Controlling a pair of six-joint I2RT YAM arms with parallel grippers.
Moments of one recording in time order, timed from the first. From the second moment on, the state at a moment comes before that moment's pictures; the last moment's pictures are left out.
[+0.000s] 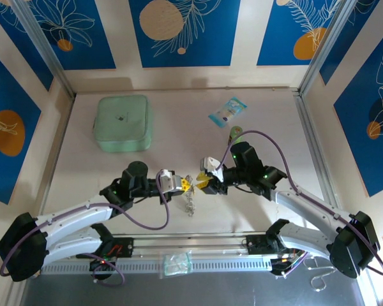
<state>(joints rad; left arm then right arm) -0.81 1.02 0.45 0.28 0.56 0.36 0.66 1.04 0.70 -0.28 -0.71 -0.42</state>
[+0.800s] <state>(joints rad) -0.81 1.02 0.45 0.33 0.58 0.33 0.68 1.10 0.71 -0.25 -0.78 -0.41</state>
